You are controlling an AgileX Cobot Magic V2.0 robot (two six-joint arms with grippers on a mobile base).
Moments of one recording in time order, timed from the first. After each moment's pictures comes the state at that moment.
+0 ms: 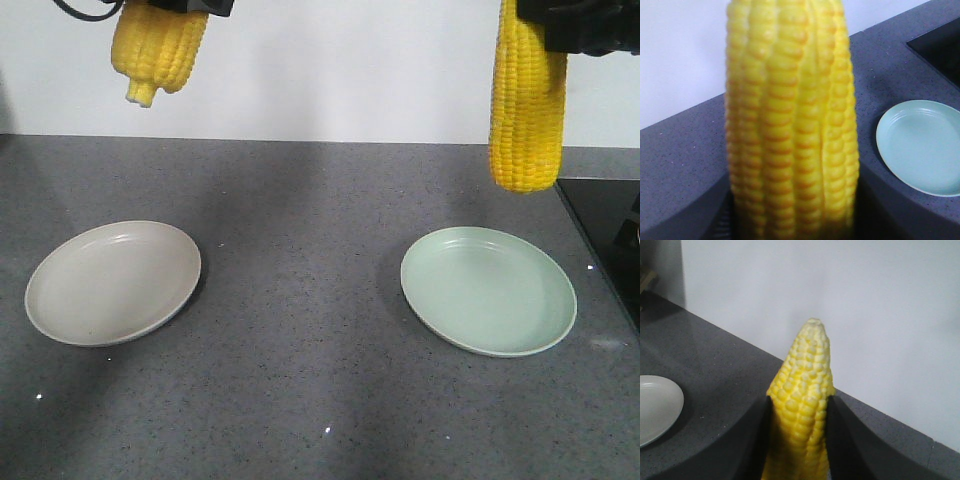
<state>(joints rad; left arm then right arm) -0.57 1.65 -2.20 0.10 1.28 -0.07 0.15 1.21 -1.44 0.48 0.69 -0.64</state>
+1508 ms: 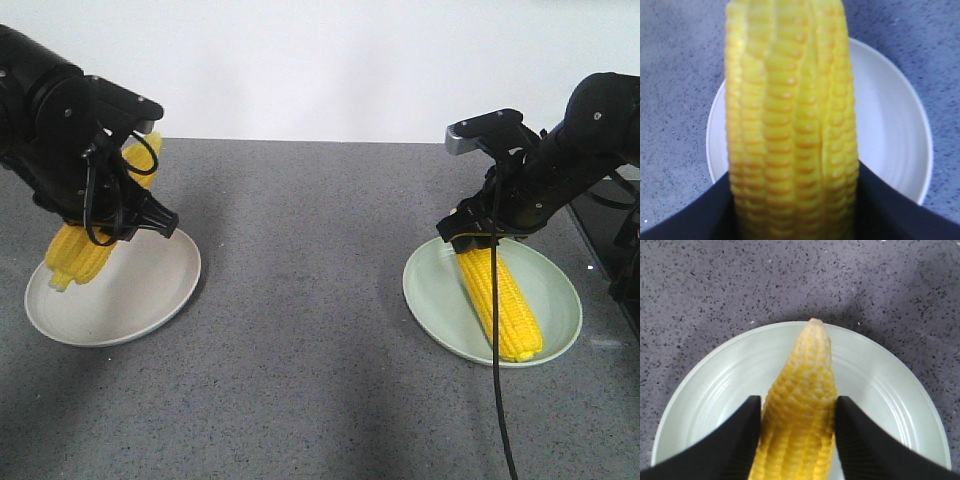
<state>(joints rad) -0.36 1.69 -1.51 0.34 1.13 -0.17 0.15 1.77 -1.44 0.14 0.92 -0.39</state>
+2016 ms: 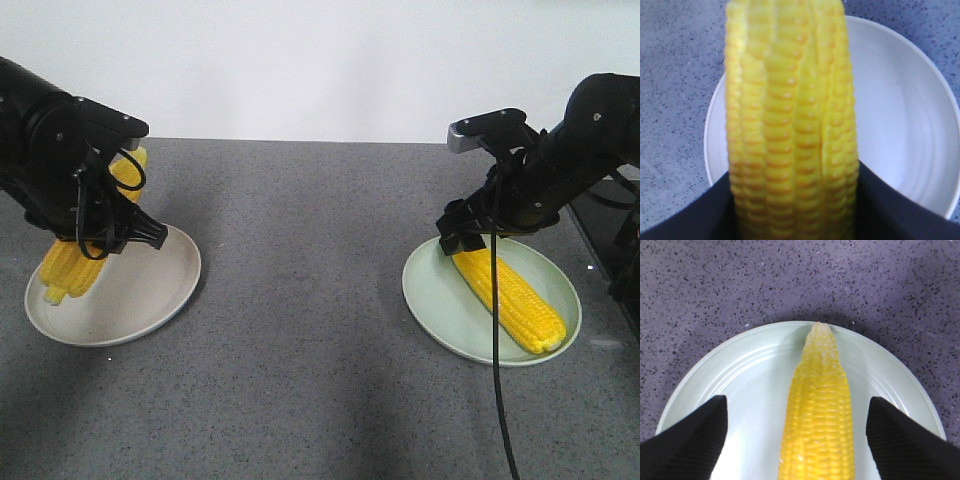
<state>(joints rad) -0.32 1.71 -1.44 0.34 1.06 -0.20 0.15 1.77 -1.44 0.13 0.91 -0.35</state>
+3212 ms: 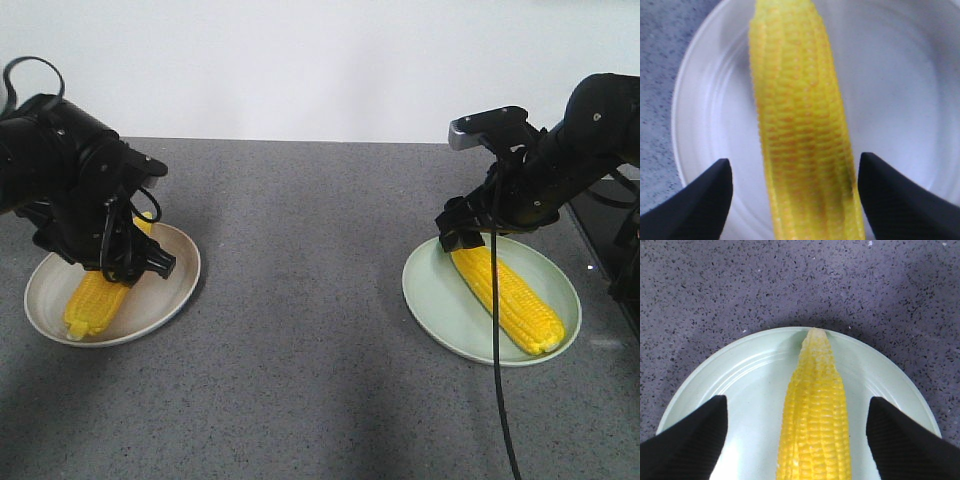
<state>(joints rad) -0.32 1.81 -1.44 0.38 1.08 -0.22 0.15 1.77 -1.44 0.12 0.90 -0.34</state>
